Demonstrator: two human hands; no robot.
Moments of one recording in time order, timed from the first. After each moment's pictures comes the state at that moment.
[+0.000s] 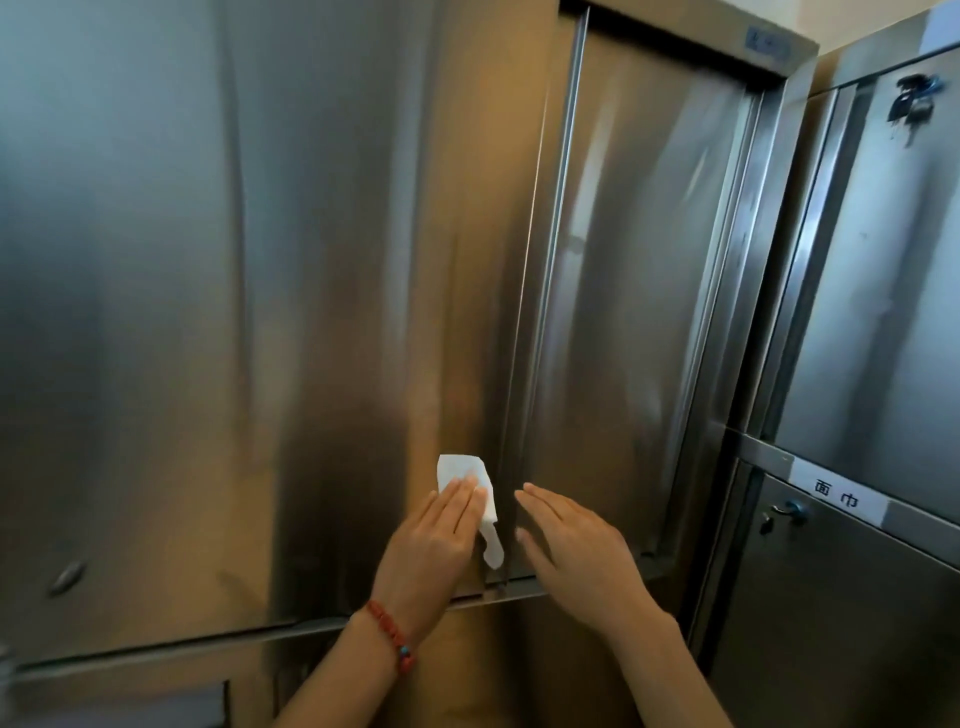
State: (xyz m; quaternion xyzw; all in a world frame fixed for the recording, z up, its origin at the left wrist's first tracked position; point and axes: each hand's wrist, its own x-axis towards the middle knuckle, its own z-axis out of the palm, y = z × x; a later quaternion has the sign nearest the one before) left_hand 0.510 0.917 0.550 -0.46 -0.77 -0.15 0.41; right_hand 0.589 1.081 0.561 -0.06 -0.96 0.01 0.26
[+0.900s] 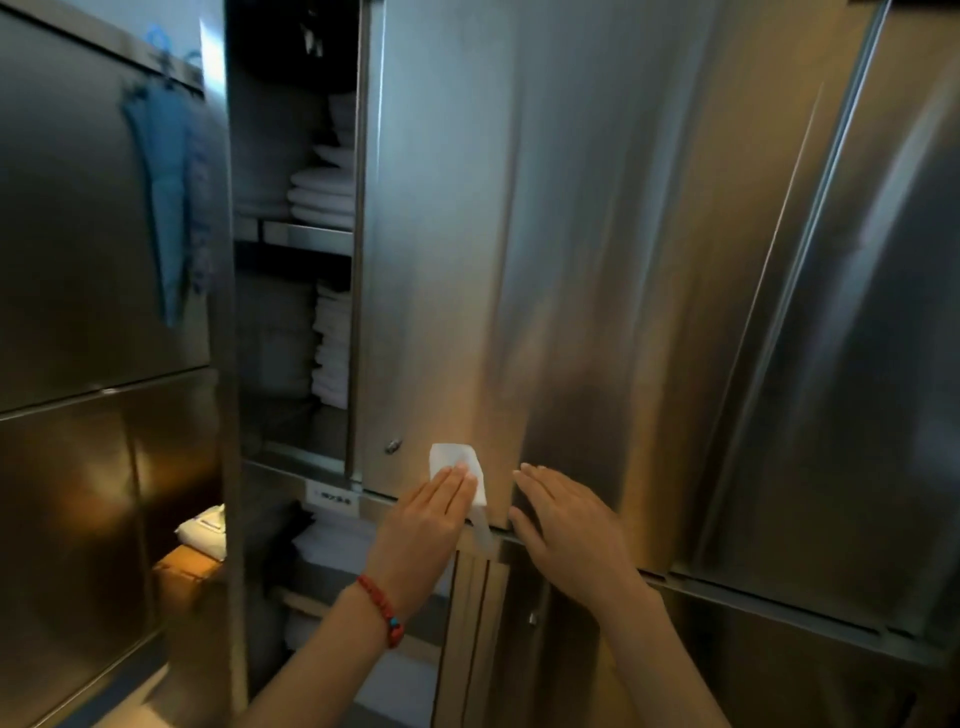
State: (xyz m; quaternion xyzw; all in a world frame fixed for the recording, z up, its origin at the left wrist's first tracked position) left_hand 0.609 0.742 0.534 -0.22 -0.88 -0.05 0.43; right_hand 0.596 0.921 0.554 0.22 -0.94 0.05 0.24
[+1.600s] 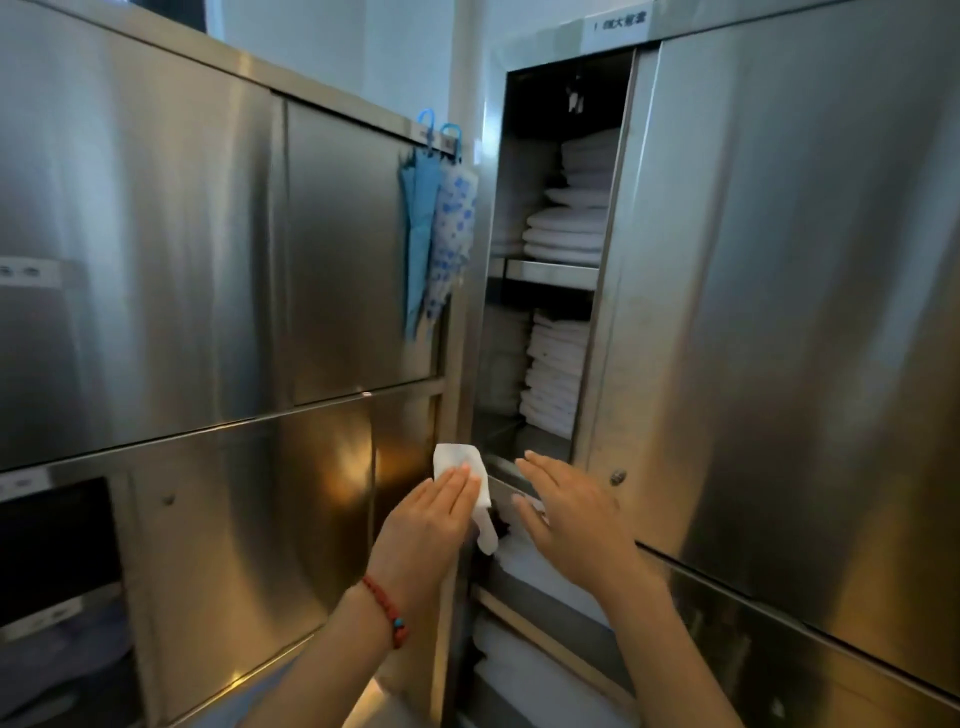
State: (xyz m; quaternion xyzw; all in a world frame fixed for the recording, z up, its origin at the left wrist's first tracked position) left_hand 0.699 0.518 0.538 -0.06 -0.91 0.04 0.42; right_hand 0.615 0.681 0.568 0.41 -0.88 0.12 0.23
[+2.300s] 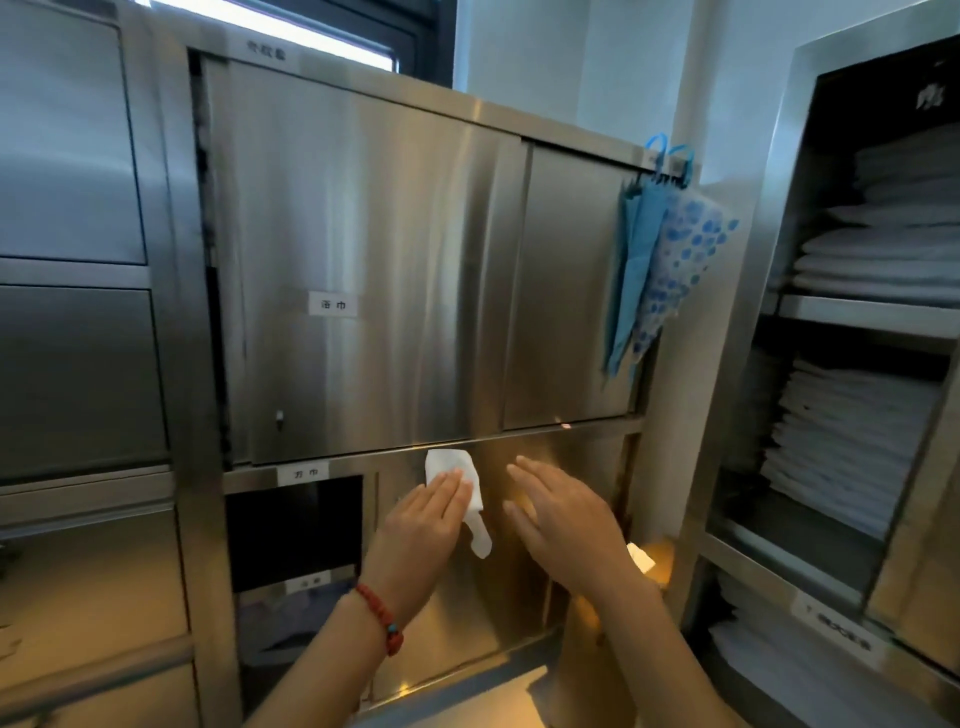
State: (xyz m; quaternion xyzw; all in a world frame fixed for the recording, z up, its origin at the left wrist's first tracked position) left_hand 0.833 0.289 0.539 0.14 -0.90 0.12 0.40; right_hand 0.696 0.404 0.566 0.57 -0.78 0.18 0.20
